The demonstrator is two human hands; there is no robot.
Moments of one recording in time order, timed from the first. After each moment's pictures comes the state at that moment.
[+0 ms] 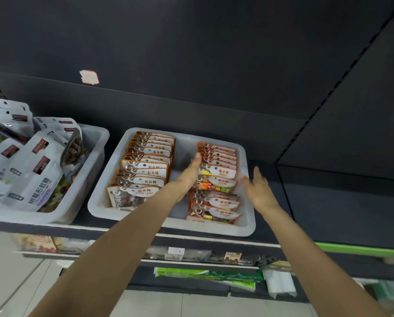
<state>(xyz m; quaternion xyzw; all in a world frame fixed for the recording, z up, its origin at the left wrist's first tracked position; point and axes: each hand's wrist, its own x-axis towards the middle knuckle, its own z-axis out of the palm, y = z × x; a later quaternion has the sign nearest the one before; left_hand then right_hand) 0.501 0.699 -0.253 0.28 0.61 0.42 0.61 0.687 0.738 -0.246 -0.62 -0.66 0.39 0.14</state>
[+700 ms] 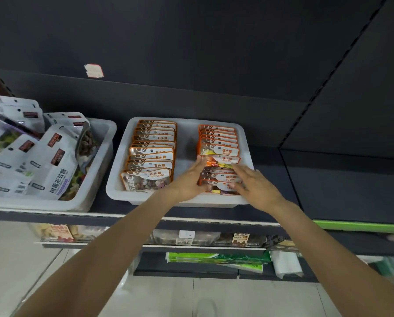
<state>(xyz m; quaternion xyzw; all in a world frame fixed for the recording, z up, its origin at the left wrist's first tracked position) 0.497 0.634 -0.256 0.62 0.64 0.16 0.41 0.696 0.687 -0.239 -0.48 -0.86 0.17 -0.05</state>
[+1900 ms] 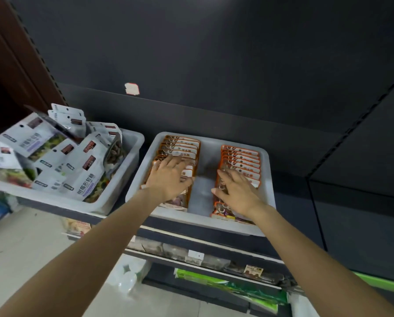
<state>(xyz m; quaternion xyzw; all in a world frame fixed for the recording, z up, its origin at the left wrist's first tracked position) 0.433 0.635 -0.236 0.59 0.80 0.06 0.09 0.628 0.715 -0.233 -0.41 -0.90 0.16 -0.03</state>
